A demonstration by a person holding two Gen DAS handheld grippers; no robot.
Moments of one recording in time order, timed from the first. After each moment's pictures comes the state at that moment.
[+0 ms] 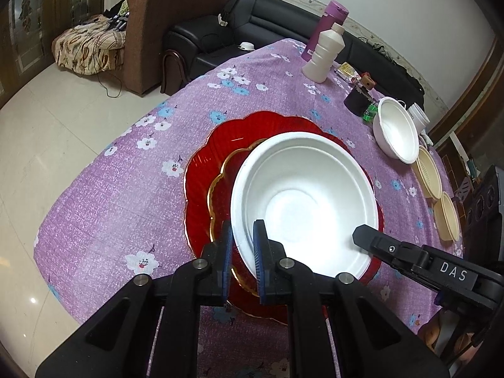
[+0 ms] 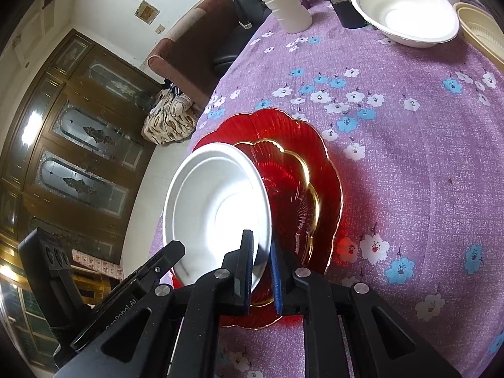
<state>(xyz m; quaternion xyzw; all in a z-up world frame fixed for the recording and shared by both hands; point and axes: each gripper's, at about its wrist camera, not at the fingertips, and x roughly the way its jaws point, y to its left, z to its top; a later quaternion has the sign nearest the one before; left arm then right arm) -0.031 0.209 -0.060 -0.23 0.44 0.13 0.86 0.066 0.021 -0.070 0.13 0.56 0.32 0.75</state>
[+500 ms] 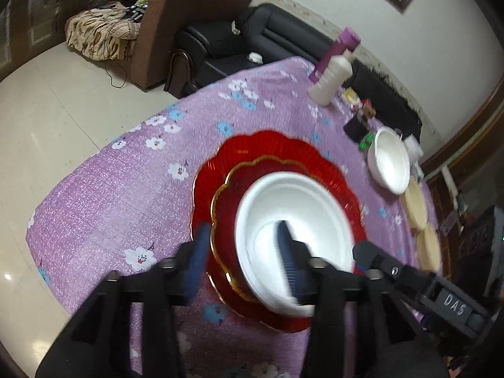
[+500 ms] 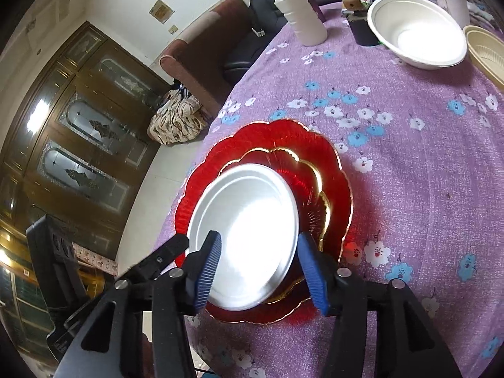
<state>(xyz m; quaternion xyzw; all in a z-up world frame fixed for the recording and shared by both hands) -0.047 0.223 -0.051 -0.31 0.39 0.14 0.86 0.053 0.019 -0.051 0.11 0.53 0.33 0.77</state>
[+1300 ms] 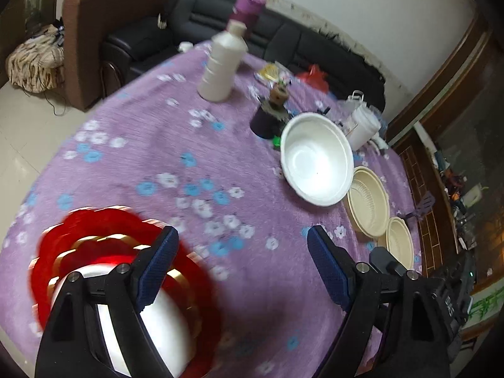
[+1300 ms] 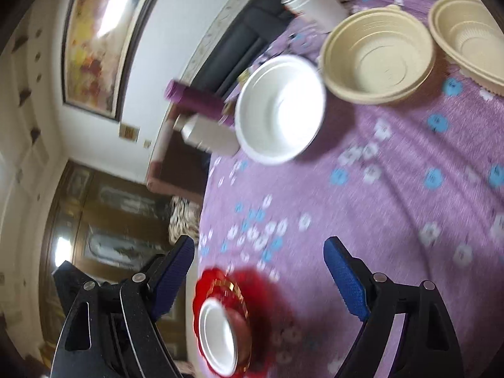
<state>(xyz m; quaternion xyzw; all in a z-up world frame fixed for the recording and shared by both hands) 0.131 0.116 -0.002 -0.23 0.45 0.04 0.86 0.169 -0.151 -0.047 0.39 0.46 0.22 0.77</state>
